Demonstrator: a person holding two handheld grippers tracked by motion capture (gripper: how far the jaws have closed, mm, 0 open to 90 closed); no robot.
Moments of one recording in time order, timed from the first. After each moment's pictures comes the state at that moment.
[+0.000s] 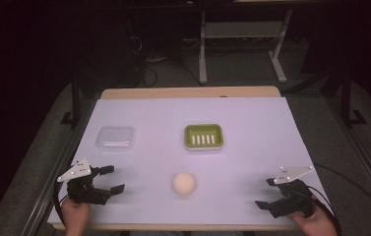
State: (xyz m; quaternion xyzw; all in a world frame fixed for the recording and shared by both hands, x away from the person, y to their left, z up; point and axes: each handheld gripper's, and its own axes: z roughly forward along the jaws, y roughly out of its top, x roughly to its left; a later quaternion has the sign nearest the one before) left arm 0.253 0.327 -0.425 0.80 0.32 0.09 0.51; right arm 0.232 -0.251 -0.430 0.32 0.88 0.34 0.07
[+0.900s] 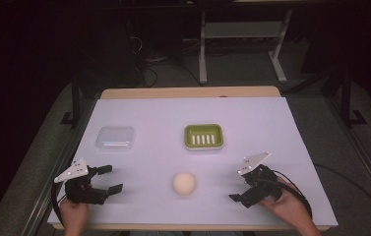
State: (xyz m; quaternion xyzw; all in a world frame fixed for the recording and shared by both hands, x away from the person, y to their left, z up) left arm 0.252 0.331 -0.424 0.79 0.32 0.10 0.51; right arm 0.268 -0.175 -0.414 0.23 0.92 0.30 0.05
